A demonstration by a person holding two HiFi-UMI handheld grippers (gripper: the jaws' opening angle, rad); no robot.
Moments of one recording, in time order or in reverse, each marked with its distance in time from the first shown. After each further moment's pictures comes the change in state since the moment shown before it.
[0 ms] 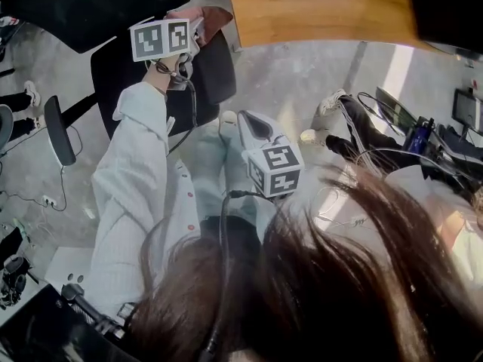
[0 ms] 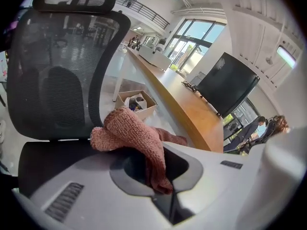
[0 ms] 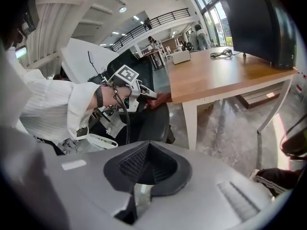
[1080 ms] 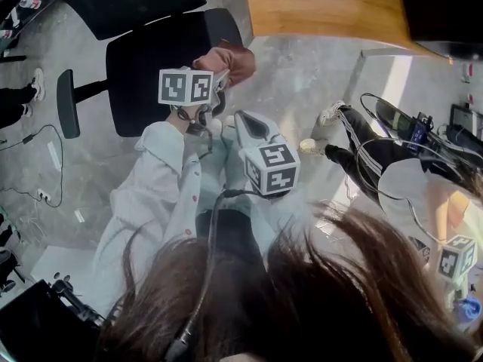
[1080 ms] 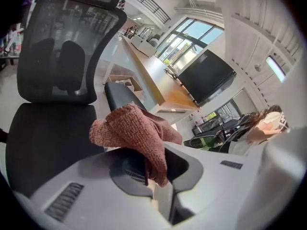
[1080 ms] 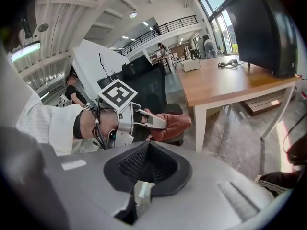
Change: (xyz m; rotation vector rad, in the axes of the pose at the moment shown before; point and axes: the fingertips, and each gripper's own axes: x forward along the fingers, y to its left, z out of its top) left arm -0.066 -0.064 -0.150 -0.072 0.109 -0.176; right arm -0.019 0.060 -0.021 -0.065 -0.044 0.038
